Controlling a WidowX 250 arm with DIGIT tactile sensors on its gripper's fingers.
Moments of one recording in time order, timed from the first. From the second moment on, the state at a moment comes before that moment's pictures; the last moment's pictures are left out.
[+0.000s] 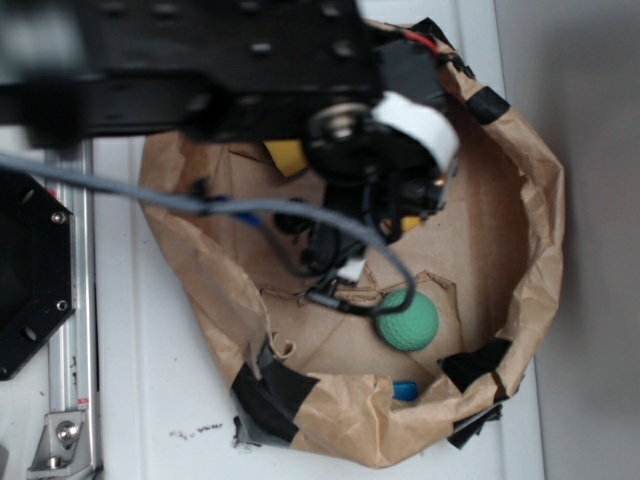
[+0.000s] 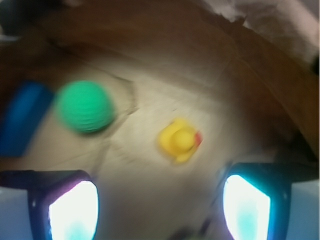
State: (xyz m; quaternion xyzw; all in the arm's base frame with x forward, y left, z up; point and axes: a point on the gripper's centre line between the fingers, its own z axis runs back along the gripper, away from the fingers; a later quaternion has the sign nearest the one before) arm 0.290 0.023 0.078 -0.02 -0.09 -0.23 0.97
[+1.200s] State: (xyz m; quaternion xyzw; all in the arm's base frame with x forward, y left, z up) arm 0.304 0.048 0.023 -0.02 -0.07 -0.18 0.98
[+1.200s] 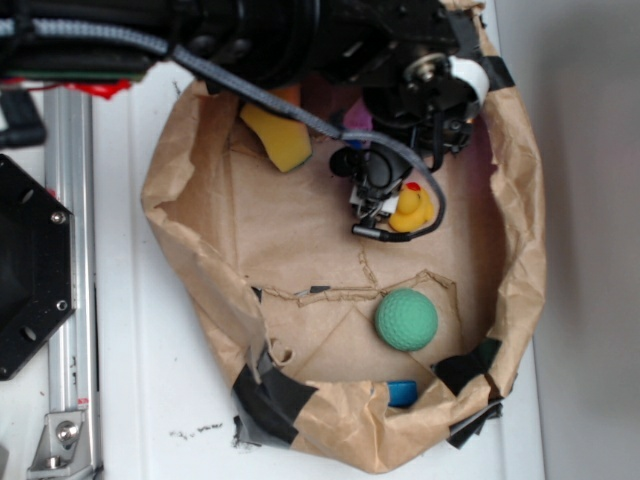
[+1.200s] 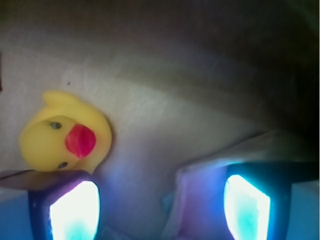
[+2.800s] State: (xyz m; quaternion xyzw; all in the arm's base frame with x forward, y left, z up) arm 0.282 0.031 0.087 -0.03 -0.15 -0.14 0.98
